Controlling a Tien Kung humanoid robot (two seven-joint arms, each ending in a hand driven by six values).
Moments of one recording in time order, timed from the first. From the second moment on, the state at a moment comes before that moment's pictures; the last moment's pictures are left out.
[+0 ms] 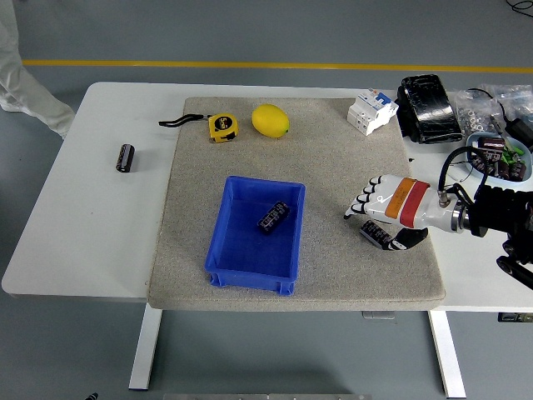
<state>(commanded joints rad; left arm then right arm) -0.12 0.05 -1.03 -0.19 1.07 0.10 0.19 0.76 -0.56 0.39 1.13 -2.27 -0.20 0.40</state>
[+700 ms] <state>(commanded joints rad) -0.12 0.05 -1.04 -0.19 1.09 0.10 0.20 0.75 -0.56 0.38 1.10 -2.26 -0.19 0.41</state>
